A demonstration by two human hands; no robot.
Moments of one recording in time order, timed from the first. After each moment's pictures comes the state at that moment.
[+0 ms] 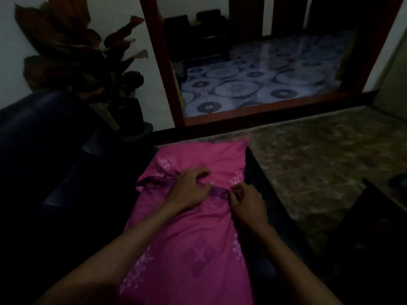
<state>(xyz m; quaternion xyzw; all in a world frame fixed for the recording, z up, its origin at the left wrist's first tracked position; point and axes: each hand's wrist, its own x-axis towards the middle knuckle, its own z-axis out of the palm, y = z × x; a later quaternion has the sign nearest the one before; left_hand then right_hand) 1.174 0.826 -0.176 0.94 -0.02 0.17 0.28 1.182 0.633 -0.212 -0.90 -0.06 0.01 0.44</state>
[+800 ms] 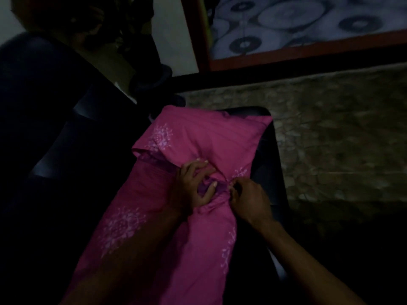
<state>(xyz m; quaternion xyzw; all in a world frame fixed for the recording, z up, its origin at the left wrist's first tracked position) 1.191 0.793 -0.256 0.95 -0.02 0.30 0.14 1.248 0.602 -0.253 -0.89 -0.20 0.11 0.40</state>
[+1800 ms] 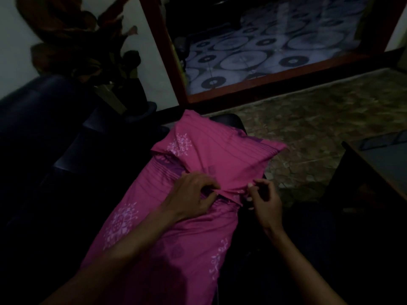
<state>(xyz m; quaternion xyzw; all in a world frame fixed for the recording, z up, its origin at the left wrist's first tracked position) 1.064 0.709 -0.171 0.97 -0.14 0.15 0.15 1.118 0.509 -0.289 -0.67 0.01 -0.01 0.75</state>
